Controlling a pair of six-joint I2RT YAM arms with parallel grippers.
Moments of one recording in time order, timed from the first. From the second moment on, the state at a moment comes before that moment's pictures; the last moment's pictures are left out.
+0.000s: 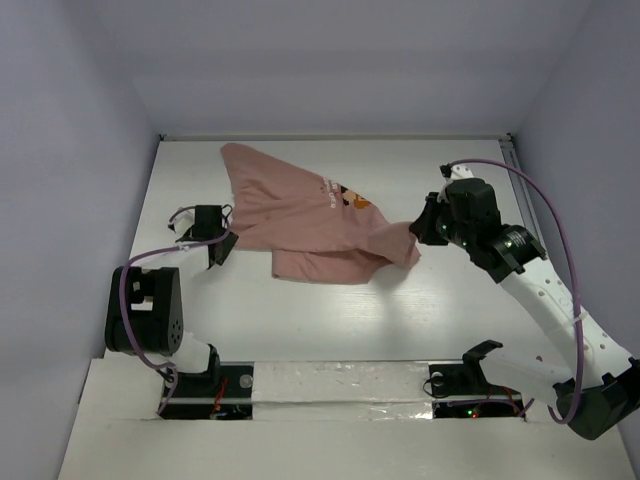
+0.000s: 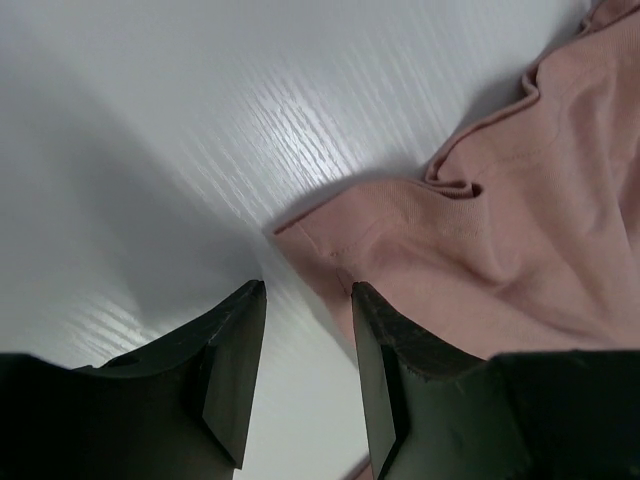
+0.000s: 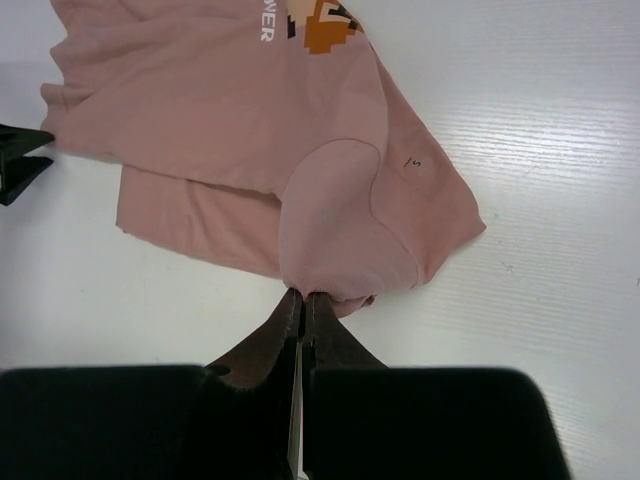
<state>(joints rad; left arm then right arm) -0.06 1.49 0.68 -0.11 -0.23 -1.05 0.47 1.04 1.12 -0.68 0.08 0.45</state>
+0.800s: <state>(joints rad) -0.04 1.57 0.74 -0.04 -0.23 -1.03 0.47 1.04 1.12 -0.68 0.08 0.45</state>
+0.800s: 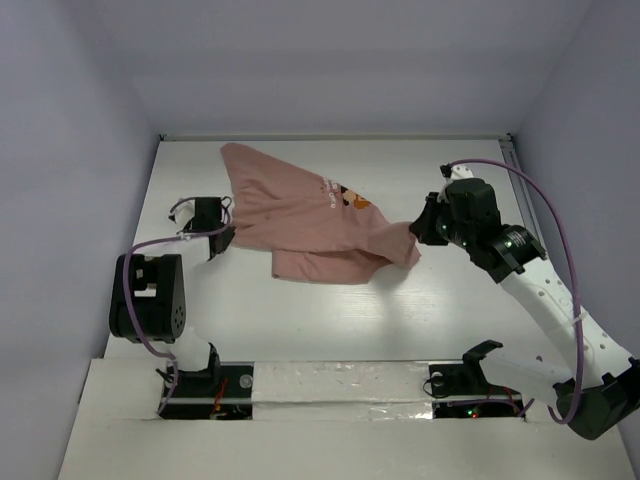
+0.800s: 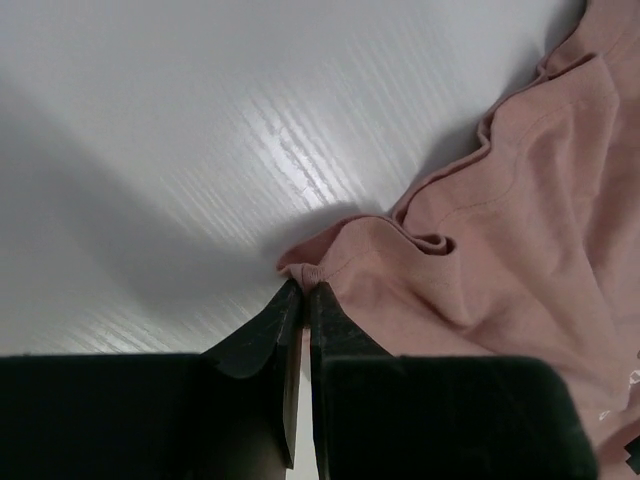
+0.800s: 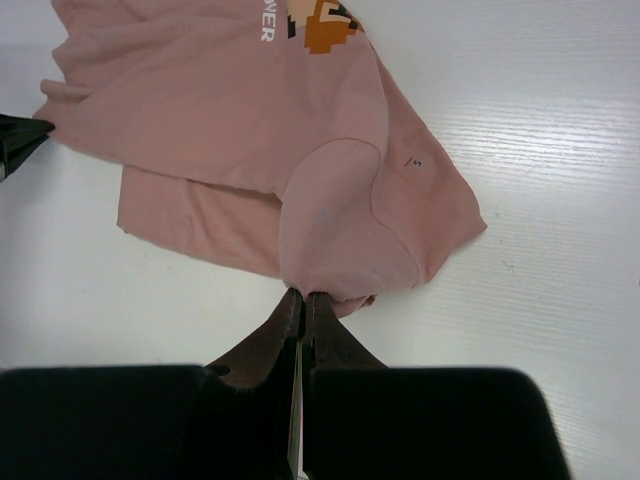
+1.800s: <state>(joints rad) -0.13 1.21 2.30 -0.45 -0.21 -0.69 0.47 1.31 2.57 -0.62 0.45 0.12</state>
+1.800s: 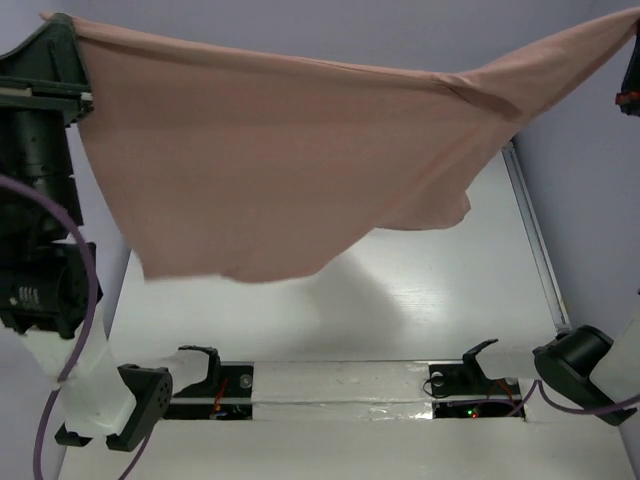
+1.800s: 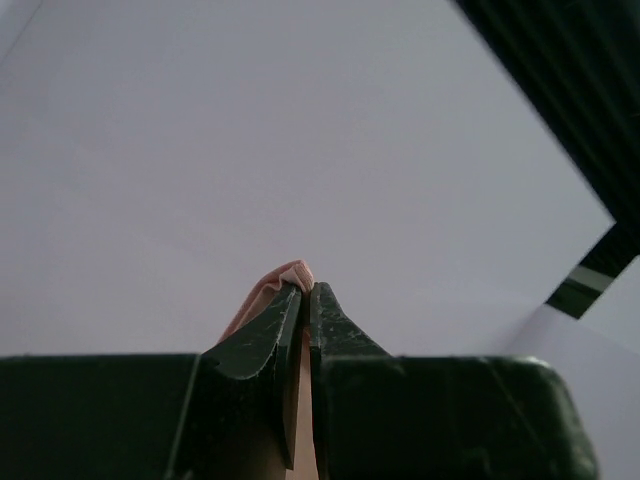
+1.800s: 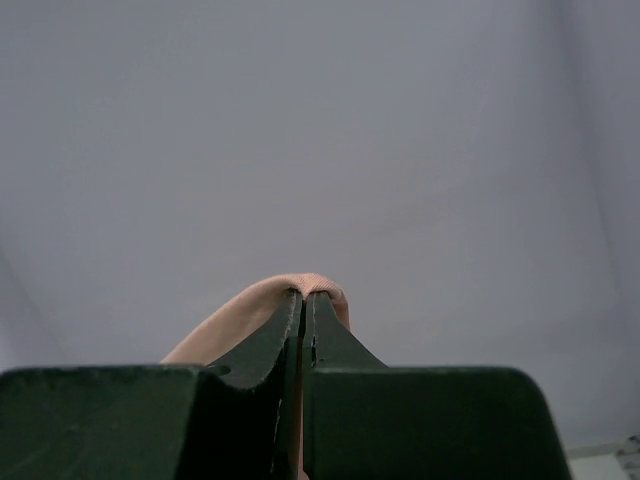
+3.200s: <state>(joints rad) 0.08 1.40 1.52 -0.26 0.01 -0.72 0.05 1.14 1.57 -0.43 -0.07 0.37</state>
